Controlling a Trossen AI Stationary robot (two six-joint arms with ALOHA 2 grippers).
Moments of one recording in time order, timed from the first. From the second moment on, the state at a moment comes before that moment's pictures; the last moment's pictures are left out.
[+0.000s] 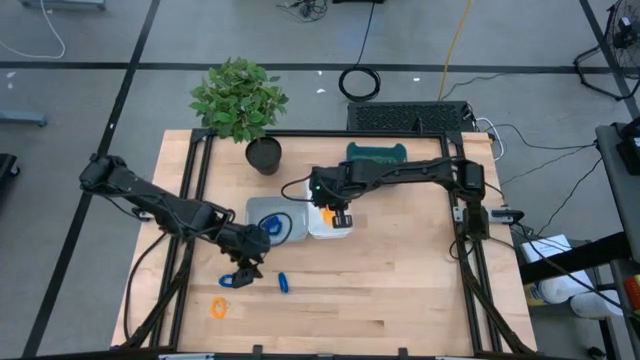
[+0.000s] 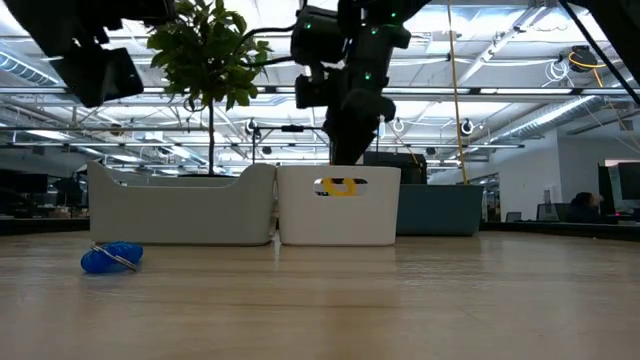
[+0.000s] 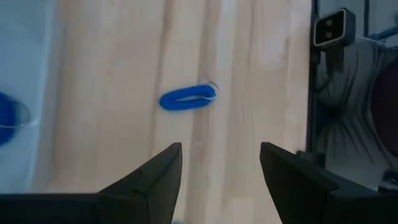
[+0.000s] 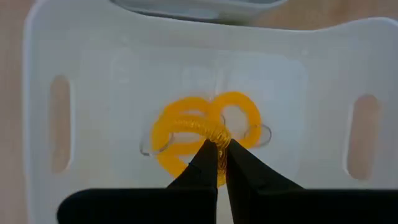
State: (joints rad) left arm -0.36 1.25 0.86 -0.58 0.19 -0.59; right arm -0.13 1.98 1.62 -0.88 0.00 -0.26
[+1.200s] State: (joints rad) left arm -0.50 1.25 0.86 -0.61 0.31 -0.71; right arm -0.11 1.79 1.61 -0.90 0.13 -0.30
